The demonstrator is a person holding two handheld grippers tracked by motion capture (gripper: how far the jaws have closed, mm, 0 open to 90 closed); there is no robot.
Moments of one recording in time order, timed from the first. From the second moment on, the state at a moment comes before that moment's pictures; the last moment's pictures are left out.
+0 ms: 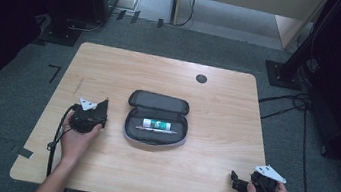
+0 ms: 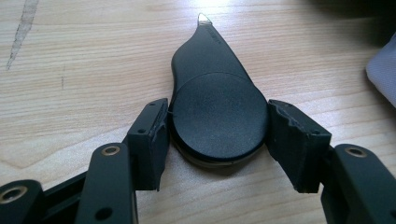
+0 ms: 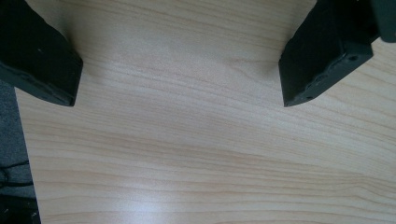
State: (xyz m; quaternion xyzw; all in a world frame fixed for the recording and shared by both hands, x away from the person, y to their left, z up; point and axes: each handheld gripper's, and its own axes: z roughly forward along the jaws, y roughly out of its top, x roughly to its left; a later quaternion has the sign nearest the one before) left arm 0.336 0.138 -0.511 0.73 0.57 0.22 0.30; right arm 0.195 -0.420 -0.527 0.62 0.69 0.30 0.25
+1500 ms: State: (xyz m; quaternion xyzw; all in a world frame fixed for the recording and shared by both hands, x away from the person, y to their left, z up) left arm 0.317 0.112 -0.450 0.73 0.51 0.21 0.40; right arm 0.195 -0.420 -0.527 0.62 0.69 0.30 0.24
